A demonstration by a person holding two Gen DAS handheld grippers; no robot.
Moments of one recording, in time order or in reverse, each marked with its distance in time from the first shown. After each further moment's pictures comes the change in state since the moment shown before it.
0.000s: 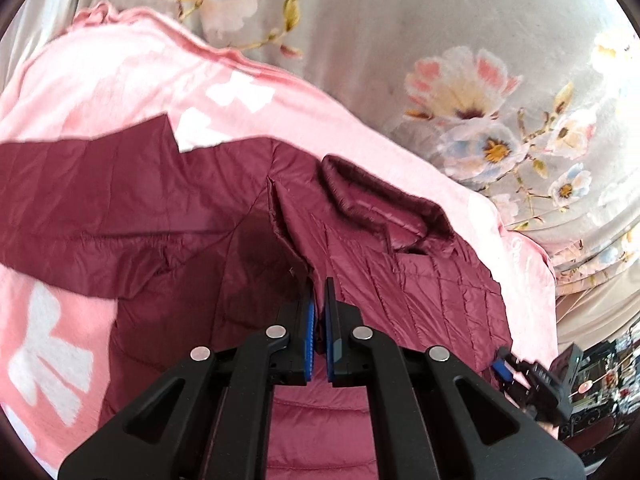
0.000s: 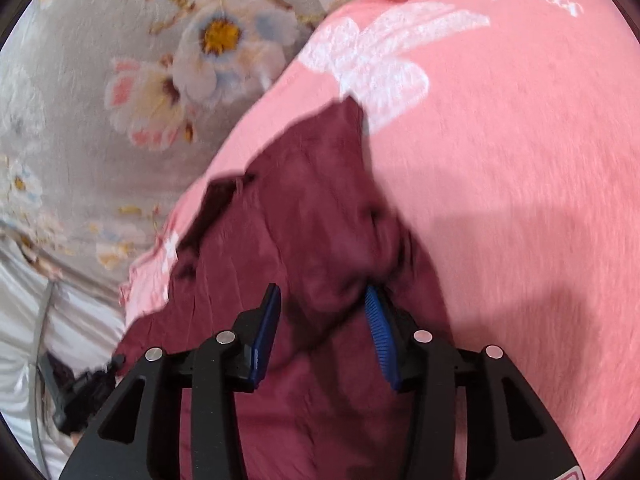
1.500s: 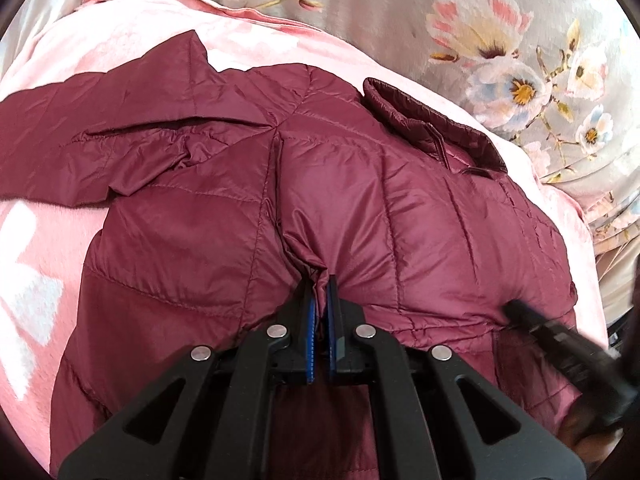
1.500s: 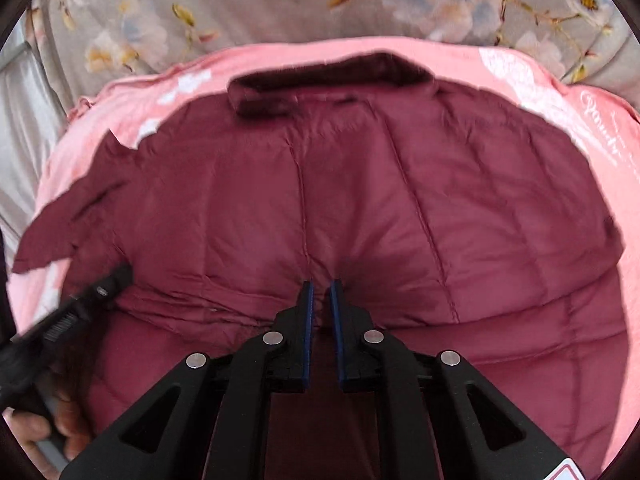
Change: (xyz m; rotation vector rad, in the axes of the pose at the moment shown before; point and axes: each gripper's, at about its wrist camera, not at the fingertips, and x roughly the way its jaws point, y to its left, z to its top) left arm 0.053 0.044 -0.085 0.066 0.009 0.064; right arm 0.093 0.169 -0.152 -0.631 0.089 -0.339
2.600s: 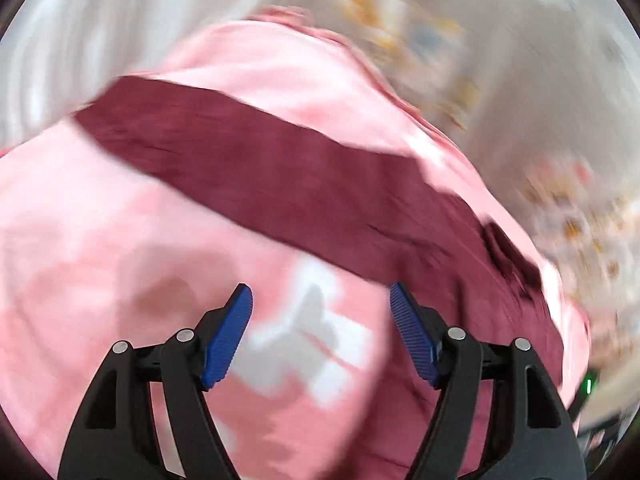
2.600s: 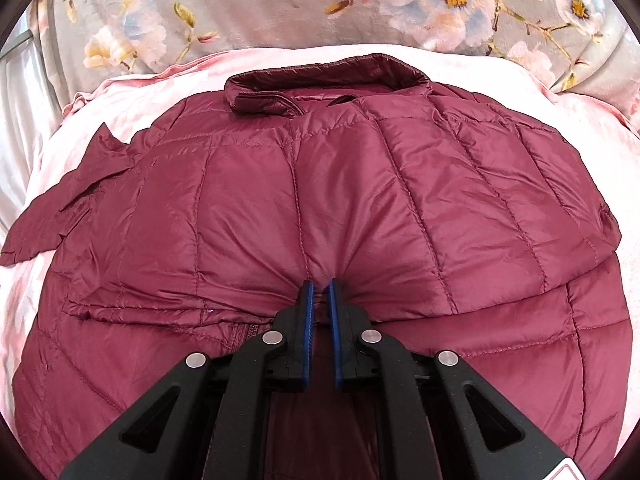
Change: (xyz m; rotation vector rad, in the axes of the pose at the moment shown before) left arm -0.147 0.190 0.015 -0.370 -0.171 0.167; right arm -0.003 0.007 -0.014 -0.013 -0.047 -0.047
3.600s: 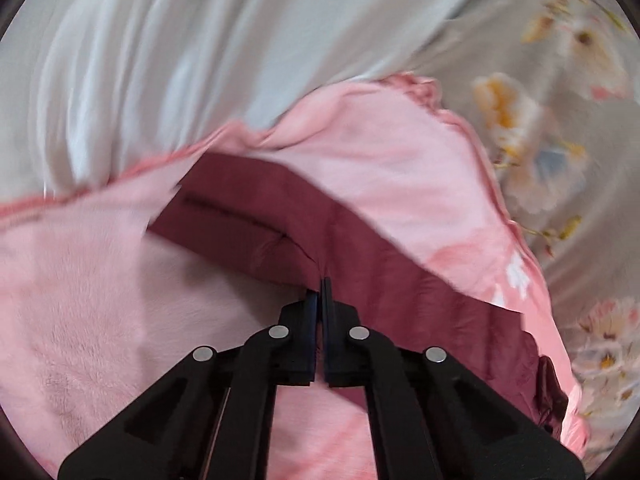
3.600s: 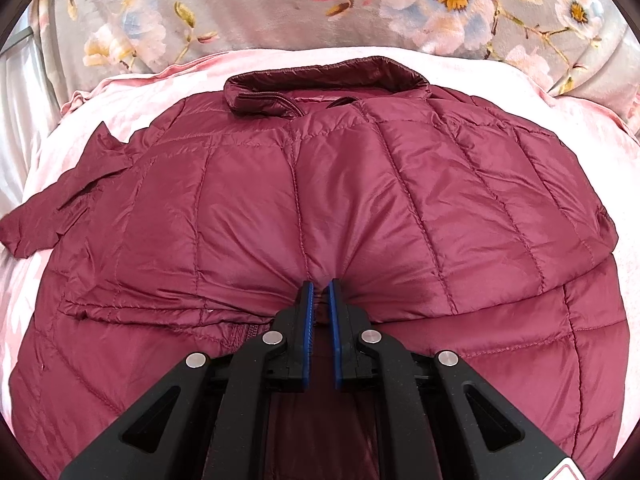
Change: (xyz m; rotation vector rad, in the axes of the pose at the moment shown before) left arm 0.023 0.067 0.108 -0.168 -0.122 0.151; right arm -0.001 0.004 0.000 0.002 -0.005 -0.011
